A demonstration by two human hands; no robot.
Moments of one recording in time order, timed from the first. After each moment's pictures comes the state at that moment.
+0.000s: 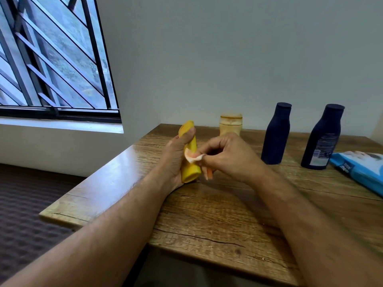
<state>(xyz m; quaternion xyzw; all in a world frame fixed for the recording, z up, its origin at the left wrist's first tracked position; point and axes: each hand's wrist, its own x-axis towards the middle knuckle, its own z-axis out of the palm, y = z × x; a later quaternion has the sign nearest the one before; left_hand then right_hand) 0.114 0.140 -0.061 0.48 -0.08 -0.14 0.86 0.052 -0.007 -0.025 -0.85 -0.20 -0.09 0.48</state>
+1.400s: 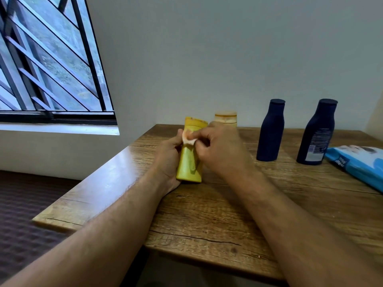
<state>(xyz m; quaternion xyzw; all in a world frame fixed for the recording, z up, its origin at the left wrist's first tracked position) 0.103 0.133 -0.059 0.50 -0.11 -0.10 0.85 0.065 0.007 -0.030 -0.88 -0.15 -0.33 0.30</state>
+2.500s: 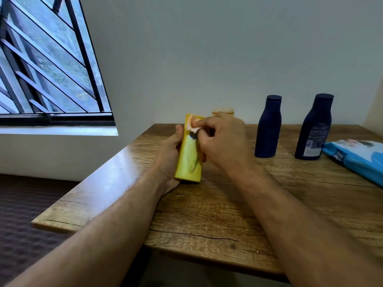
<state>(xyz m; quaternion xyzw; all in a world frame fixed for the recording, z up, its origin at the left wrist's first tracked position) 0.103 0.128 -0.058 0.51 -0.15 -0.09 0.84 0.071 0.003 -0.028 -0.84 -0.12 -0.40 0.33</state>
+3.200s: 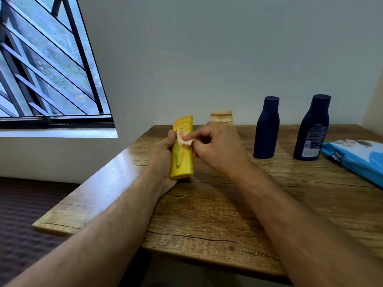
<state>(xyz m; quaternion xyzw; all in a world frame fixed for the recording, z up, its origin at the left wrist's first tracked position) 0.101 0.136 -0.054 0.51 -0.07 -0.06 0.85 0.065 0.002 -0.030 -0.85 -0.15 -0.28 0.42</state>
